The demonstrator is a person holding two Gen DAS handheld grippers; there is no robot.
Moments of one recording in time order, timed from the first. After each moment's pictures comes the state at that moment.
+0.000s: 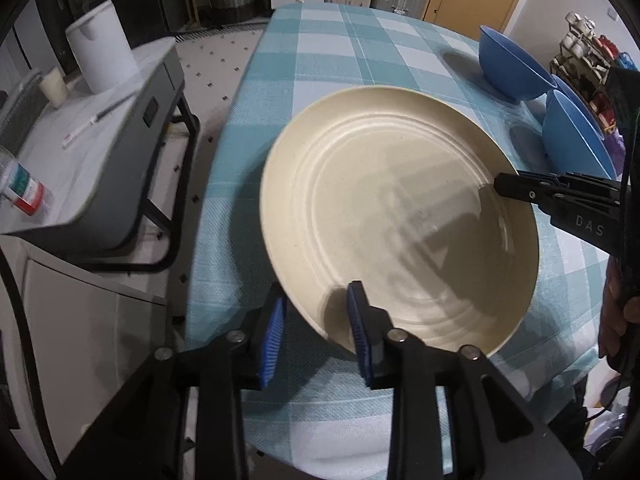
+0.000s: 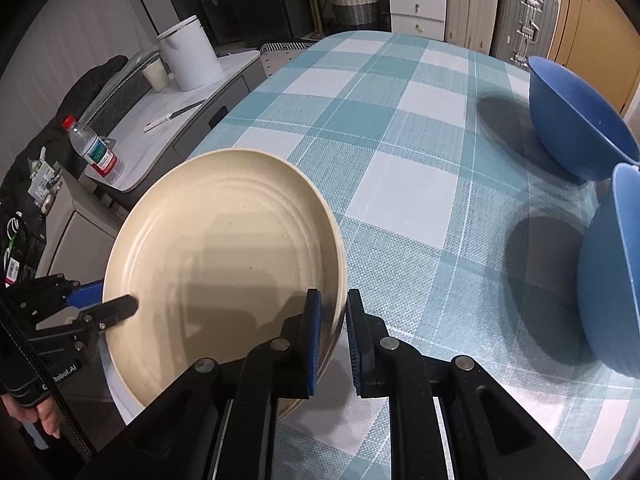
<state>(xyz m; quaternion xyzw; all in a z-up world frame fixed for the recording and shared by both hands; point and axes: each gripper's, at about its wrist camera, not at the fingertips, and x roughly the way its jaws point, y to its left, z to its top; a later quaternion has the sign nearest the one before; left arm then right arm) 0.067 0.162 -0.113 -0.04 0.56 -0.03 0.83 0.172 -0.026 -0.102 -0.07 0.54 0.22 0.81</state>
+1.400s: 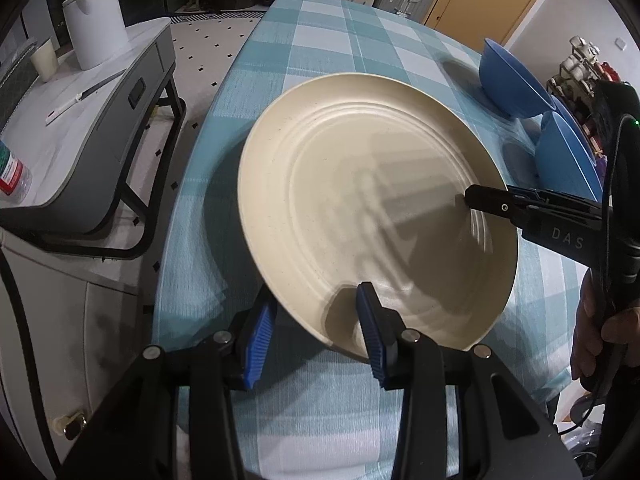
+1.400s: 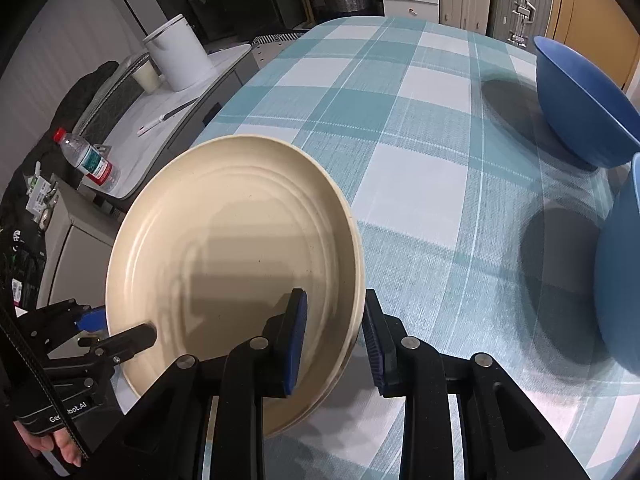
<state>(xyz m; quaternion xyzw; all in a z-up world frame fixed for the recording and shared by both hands) 0.083 0.161 -0.120 -0.09 0.57 -0.05 0.82 0.187 -0.019 -0.111 -0.04 0.56 0.21 0.80</state>
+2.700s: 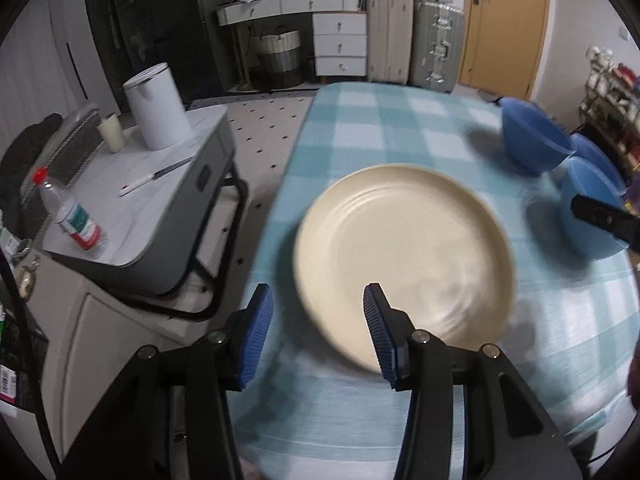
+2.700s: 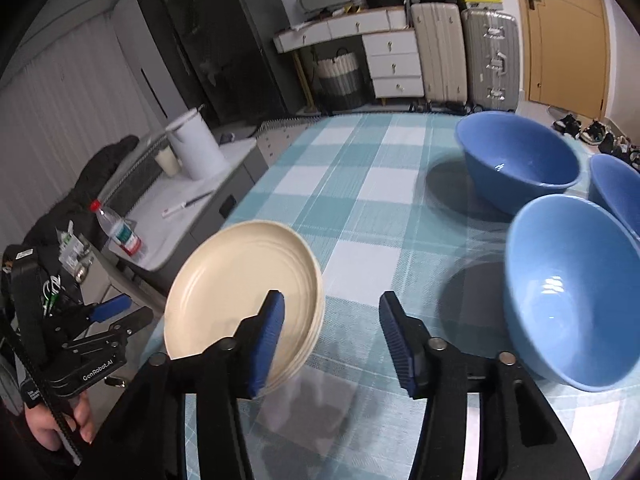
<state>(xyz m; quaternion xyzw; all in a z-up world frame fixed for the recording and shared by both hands) 0.072 0.141 -0.060 -0.01 0.45 0.06 0.89 0.162 -0.098 -0.032 0.03 0.43 0.22 0.87</state>
